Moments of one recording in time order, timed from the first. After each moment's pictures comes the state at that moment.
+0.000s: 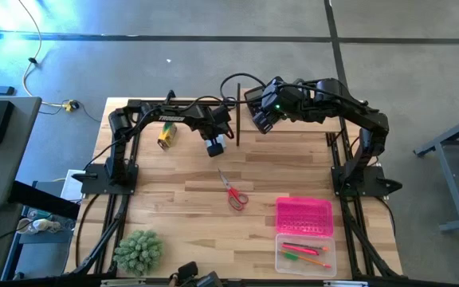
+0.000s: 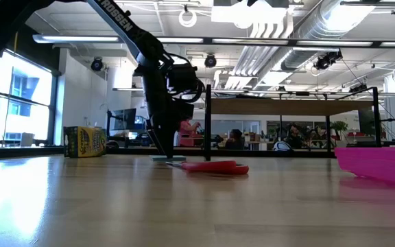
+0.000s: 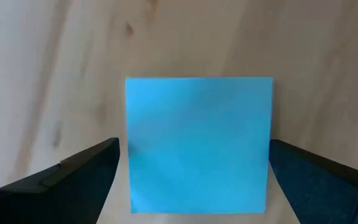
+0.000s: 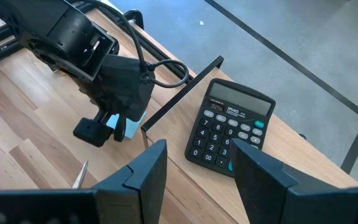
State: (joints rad) left arm 0.57 2.00 1.32 -0.65 -0.01 0.14; right arm -0.10 1.78 2.35 -1.55 0.54 0.52
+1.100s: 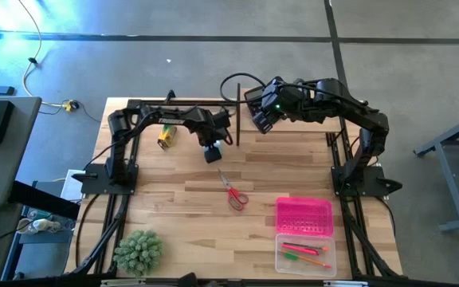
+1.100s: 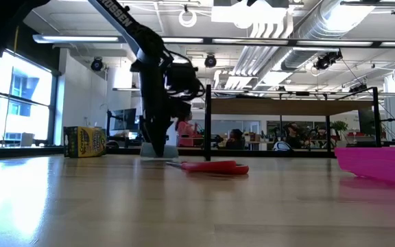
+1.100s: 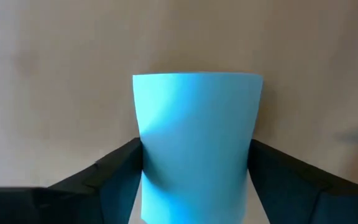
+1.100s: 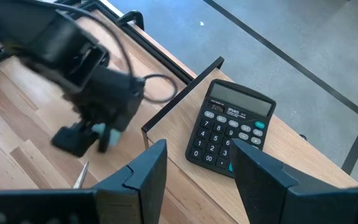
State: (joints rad) left arm 0.52 1.98 1.32 -0.78 0.09 0.07; right arm -0.10 1.78 2.35 -1.54 0.54 0.52
